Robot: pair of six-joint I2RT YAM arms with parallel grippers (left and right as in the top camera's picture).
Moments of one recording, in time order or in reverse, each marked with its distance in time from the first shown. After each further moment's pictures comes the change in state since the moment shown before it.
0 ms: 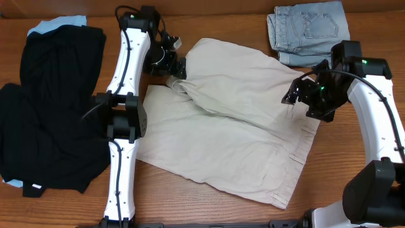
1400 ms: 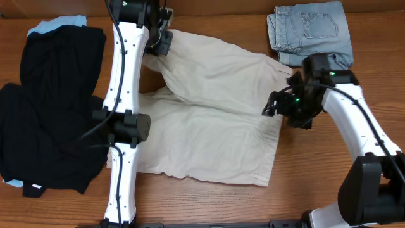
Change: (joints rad) left arm -0.073 -0.131 0.326 -0.142 -0.387 -0.085; right arm 0.148 0.002 -0.188 0.177 -0.003 0.023
